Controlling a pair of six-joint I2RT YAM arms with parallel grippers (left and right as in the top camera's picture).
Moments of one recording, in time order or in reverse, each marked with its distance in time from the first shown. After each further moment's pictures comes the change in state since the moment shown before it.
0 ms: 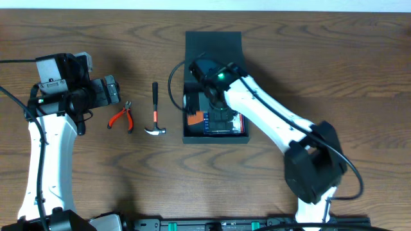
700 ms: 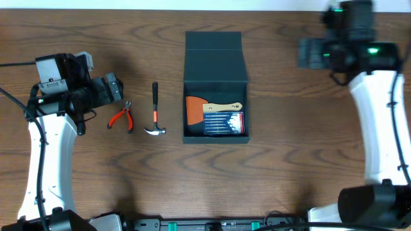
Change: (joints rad) left arm 0.000 0.000 0.000 -0.005 0.104 -0.126; right arm -0.711 -0.312 0.065 0.024 -0.095 1.001
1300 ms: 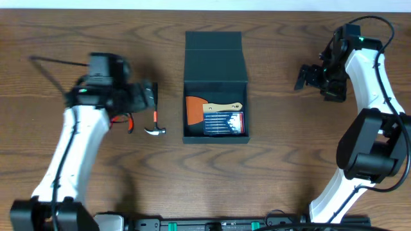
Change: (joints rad) left arm -0.317 0.081 0.008 -0.103 -0.205 -0.183; right arm -0.106 0.360 -0.017 -0.158 -0.137 0.101
